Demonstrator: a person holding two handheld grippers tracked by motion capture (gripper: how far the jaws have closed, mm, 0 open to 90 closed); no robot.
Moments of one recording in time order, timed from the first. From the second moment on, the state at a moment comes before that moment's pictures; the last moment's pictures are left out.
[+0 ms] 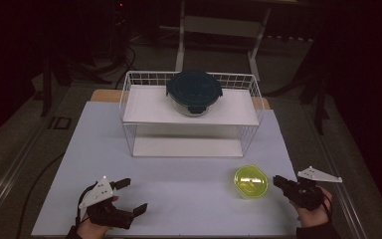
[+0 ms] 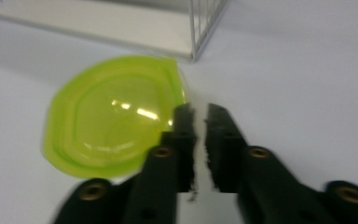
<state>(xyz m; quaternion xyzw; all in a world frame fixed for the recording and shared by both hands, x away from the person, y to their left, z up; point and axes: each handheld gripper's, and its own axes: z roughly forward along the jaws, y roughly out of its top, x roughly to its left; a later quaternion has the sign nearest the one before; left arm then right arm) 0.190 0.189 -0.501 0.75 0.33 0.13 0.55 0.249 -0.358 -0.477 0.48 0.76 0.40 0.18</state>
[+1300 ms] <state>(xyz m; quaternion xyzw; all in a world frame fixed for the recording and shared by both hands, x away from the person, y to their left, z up) 0.190 0.190 -0.499 0.75 0.33 0.13 0.56 0.270 -0.333 -0.518 0.48 0.80 0.33 0.14</state>
